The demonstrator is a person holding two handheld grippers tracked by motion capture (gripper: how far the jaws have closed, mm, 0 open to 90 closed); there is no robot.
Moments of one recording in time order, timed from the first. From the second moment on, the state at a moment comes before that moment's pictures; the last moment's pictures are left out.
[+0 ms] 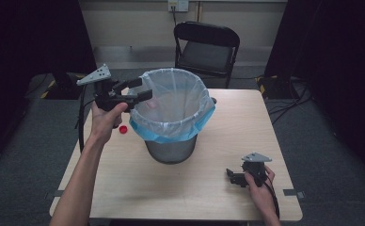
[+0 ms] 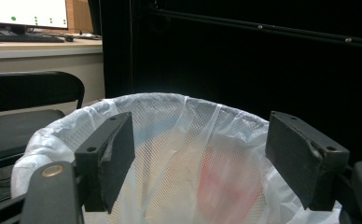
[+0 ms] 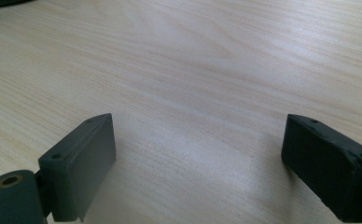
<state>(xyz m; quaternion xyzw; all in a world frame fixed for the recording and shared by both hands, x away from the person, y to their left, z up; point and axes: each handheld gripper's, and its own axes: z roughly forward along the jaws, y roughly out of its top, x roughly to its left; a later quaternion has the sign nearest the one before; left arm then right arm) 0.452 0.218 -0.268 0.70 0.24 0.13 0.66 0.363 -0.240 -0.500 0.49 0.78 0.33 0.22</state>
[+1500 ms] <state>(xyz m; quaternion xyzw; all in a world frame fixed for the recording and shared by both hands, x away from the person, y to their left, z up) 0.443 0.321 -0.351 0.72 0.37 0.17 0.56 0.363 -0.240 -0.500 0.49 0.78 0.33 0.22</state>
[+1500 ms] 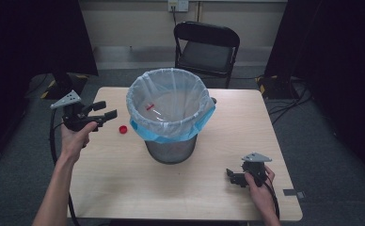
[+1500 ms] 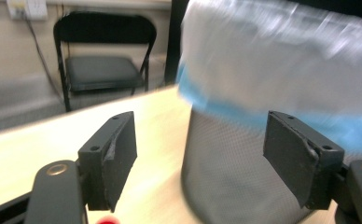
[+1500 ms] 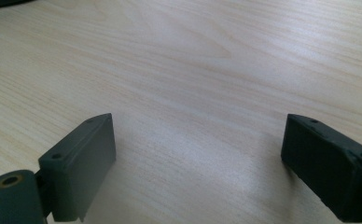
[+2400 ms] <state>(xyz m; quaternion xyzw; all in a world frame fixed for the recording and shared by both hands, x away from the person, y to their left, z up) 0.514 0.315 -0.464 0.78 0.46 0.13 0.40 0.363 -0.240 -0.500 0.49 0.78 0.33 0.22</state>
